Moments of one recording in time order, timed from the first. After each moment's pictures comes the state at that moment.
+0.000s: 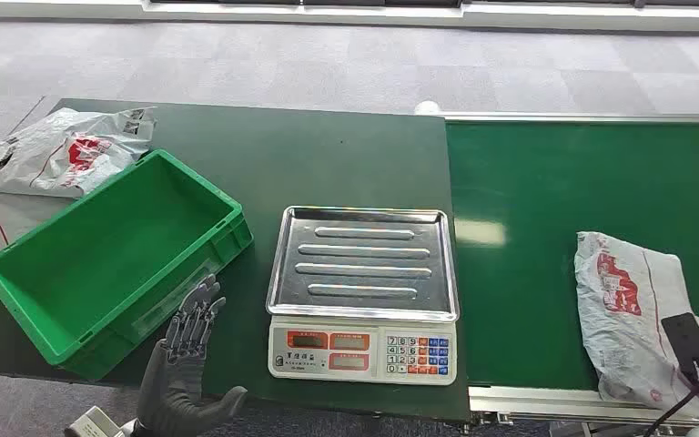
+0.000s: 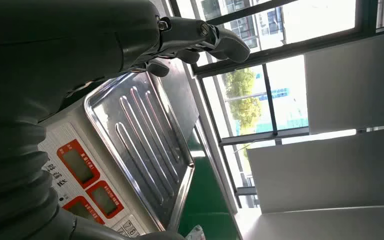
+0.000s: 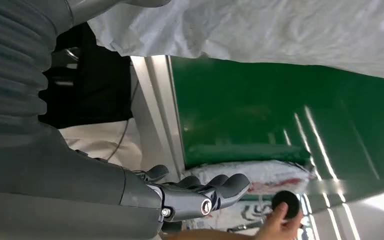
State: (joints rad) left arm 0.30 -0.08 -0.21 -1.77 -0.04 -0.26 -0.62; right arm 0.01 -0.29 -0.68 -1.10 1.08 -0.19 -0.06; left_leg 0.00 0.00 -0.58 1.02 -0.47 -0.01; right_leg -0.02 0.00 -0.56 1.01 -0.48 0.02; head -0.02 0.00
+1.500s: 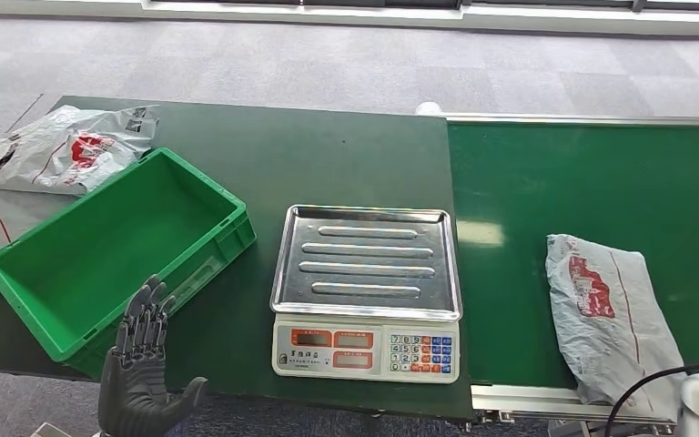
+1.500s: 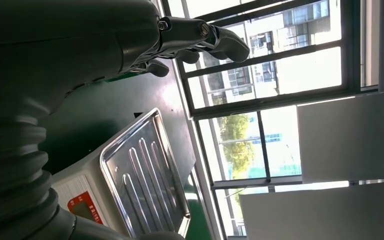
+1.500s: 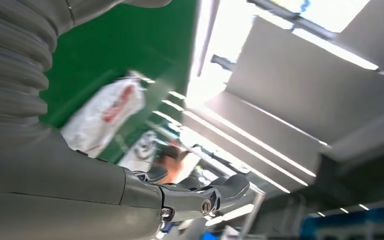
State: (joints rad) left arm 0.31 0.07 -0.27 -1.79 0.08 0.04 -0.70; right arm -0.03 -0.26 -0.47 -1.45 0.46 -0.70 -0.49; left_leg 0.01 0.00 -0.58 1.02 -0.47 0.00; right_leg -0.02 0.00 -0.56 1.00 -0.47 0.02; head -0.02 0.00
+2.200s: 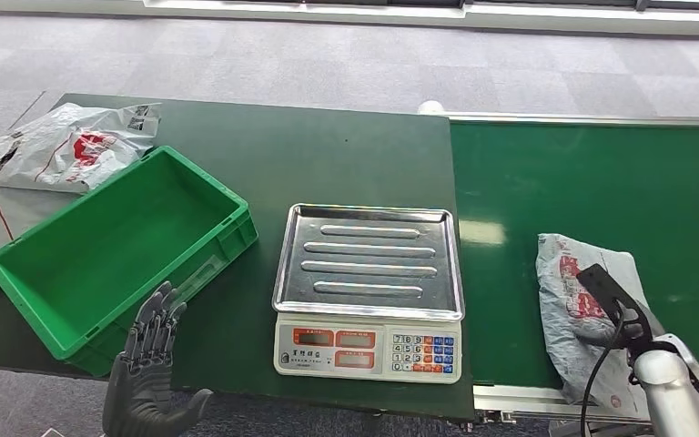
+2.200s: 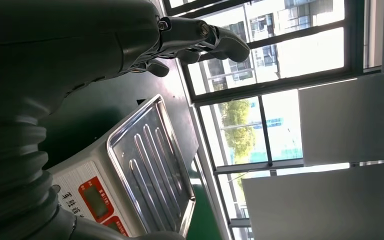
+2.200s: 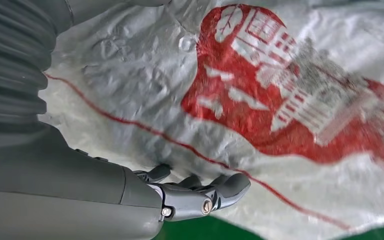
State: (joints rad) left arm 0.31 0.11 -0.29 -1.78 0.09 -0.01 -0.70; right arm -0.21 -0.44 -0.16 -0.91 0.63 0.17 0.13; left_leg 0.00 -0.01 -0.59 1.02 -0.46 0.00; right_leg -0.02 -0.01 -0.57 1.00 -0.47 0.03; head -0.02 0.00
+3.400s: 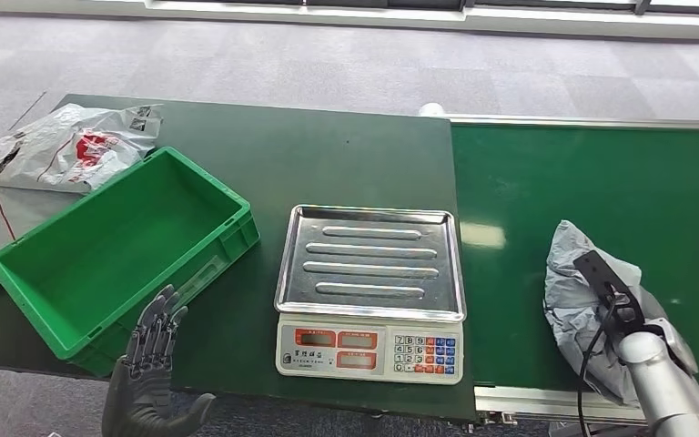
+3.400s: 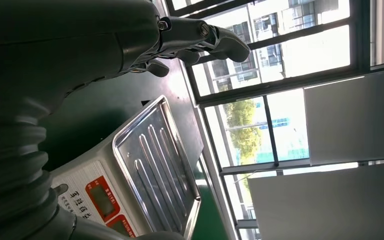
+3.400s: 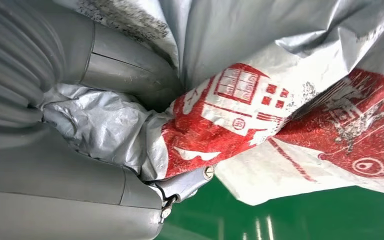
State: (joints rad) left arm 0.35 0.06 -0.25 -1.82 0.04 -0.06 -0.66; right arm -0.34 -0.46 -0.03 -0.72 0.65 -0.04 0.13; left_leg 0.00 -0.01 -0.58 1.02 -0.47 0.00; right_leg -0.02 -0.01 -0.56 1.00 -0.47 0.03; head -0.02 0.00
